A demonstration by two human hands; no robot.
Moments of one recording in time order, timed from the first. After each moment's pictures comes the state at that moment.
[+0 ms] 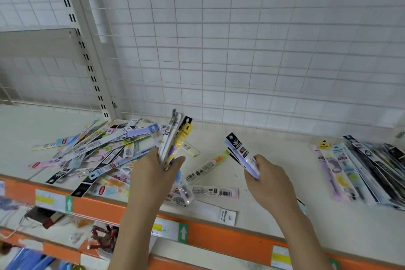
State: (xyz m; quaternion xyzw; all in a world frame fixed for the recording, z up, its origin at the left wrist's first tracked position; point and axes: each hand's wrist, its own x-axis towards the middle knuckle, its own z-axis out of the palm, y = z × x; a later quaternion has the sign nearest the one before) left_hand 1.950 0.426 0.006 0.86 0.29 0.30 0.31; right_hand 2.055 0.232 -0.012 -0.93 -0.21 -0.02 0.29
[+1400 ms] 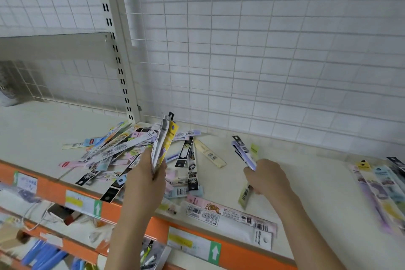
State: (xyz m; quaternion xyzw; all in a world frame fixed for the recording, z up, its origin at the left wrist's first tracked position) left_hand 1.922 0.491 -0.004 0.82 0.28 0.35 0.35; right_hand 2.091 0.316 -0.013 -0.96 -0.17 0.07 0.22
